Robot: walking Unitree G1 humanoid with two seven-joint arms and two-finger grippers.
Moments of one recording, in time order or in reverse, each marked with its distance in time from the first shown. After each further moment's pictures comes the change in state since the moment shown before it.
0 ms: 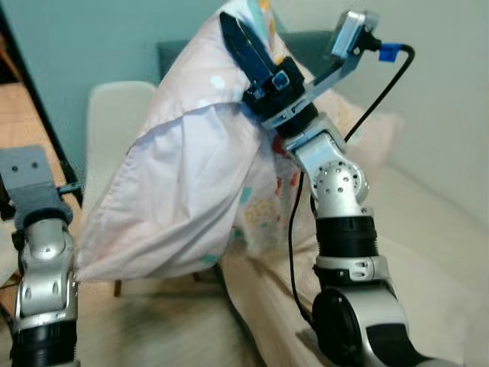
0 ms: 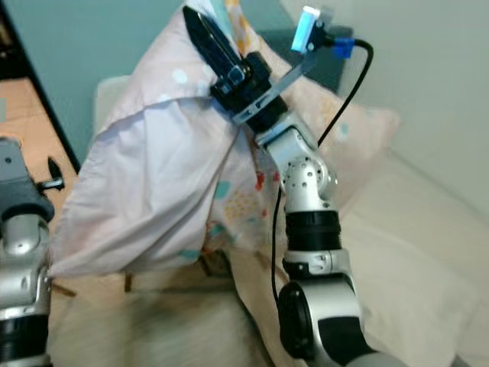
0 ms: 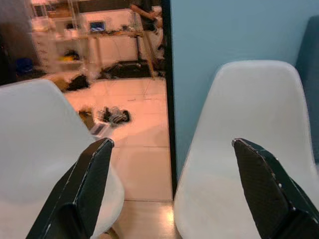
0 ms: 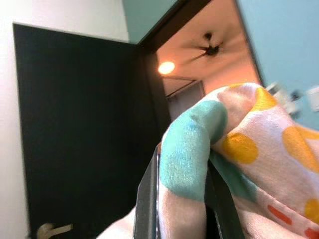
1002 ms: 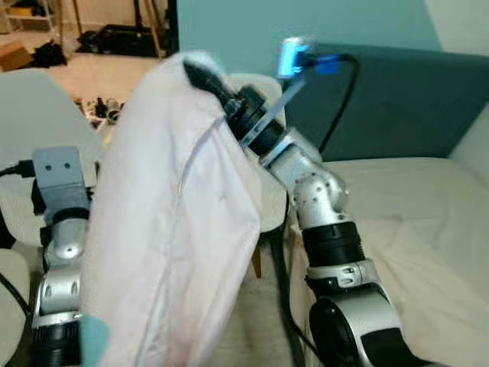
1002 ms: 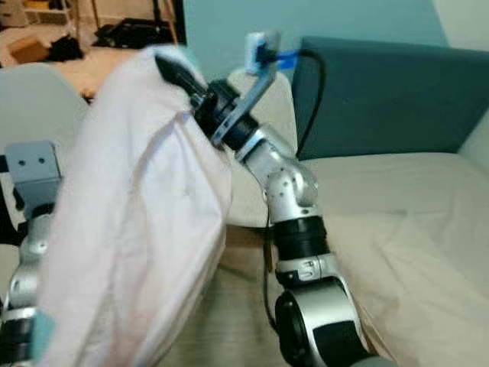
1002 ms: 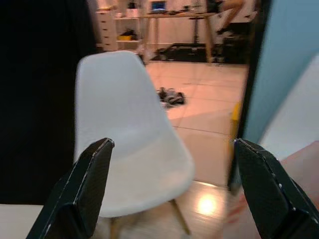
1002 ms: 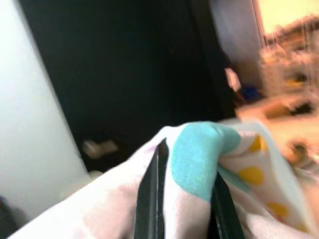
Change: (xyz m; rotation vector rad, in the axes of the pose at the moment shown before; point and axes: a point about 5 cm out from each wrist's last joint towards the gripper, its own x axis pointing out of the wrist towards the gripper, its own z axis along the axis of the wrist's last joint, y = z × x) left arm -0.011 -0.032 -0.001 -0.046 0.018 -0.163; right arm -0.015 -0.026 -0.059 -0.083 0.360 -0.269
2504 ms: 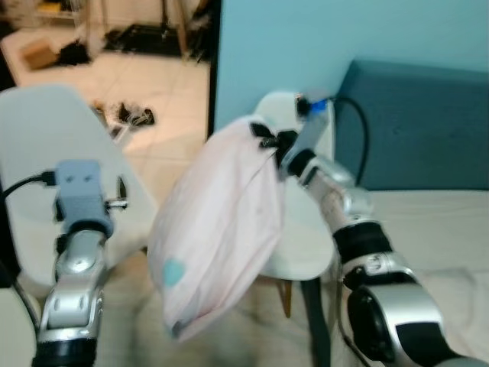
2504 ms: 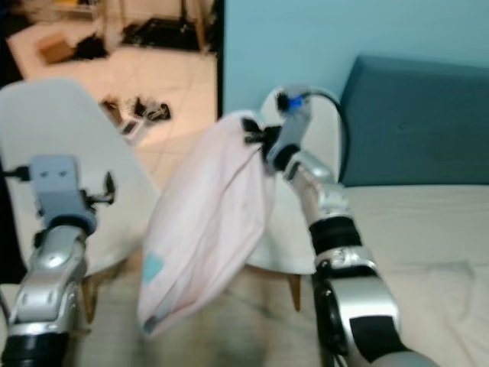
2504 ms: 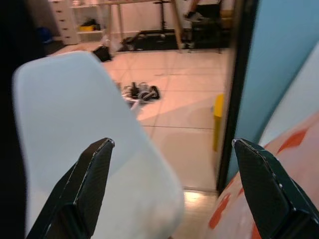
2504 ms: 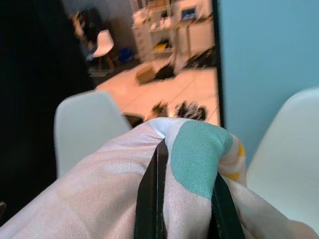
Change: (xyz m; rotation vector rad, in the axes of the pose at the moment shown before) left arm -0.018 -0.014 -0.010 0.019 0.031 -0.142; right arm -0.066 -0.086 0.006 -0.210 0.092 -0.456
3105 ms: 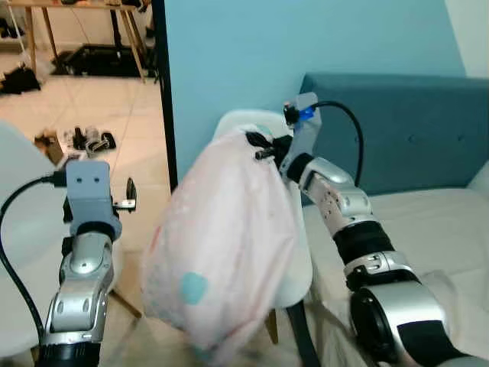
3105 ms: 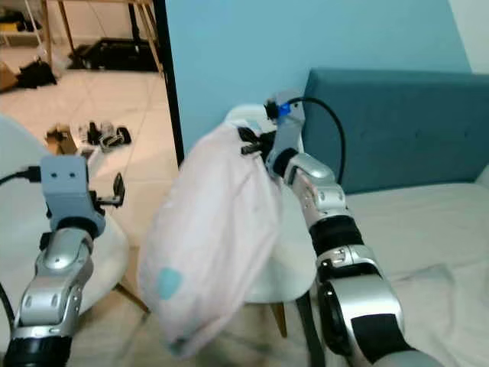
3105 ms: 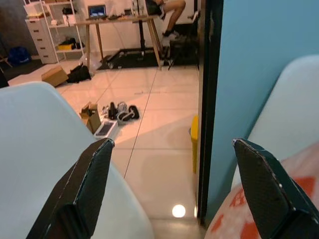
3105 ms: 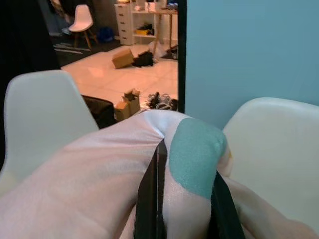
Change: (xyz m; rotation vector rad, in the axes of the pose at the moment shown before) left arm -0.003 0.002 0.002 0.000 -0.001 0.012; right arm 0.000 -0.001 -0.019 -0.120 0.141 0.035
